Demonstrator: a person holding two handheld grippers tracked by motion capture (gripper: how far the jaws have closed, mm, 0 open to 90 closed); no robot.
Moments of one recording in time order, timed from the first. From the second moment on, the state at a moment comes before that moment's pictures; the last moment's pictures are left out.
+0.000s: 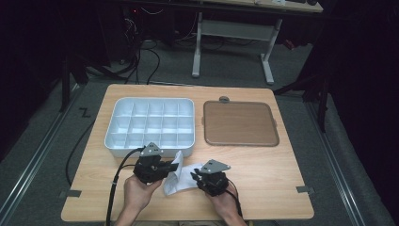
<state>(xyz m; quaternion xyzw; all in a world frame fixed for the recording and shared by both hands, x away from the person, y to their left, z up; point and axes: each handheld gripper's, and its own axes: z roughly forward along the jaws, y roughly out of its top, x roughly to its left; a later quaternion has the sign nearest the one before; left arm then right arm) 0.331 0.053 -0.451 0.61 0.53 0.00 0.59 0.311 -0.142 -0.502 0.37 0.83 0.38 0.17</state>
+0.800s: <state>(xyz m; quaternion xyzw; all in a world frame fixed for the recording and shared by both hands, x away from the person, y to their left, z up) 0.331 0.014 -0.475 0.66 0.51 0.03 0.55 0.321 -0.188 -0.525 0.44 0.81 0.37 0.15</state>
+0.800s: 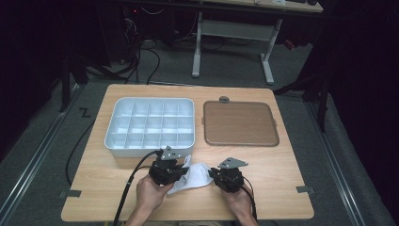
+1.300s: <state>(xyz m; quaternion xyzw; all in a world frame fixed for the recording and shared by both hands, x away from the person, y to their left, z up) 0.322 -0.006 -0.488 0.68 0.50 0.02 0.54 0.307 -0.181 -0.529 0.44 0.80 0.38 0.15</state>
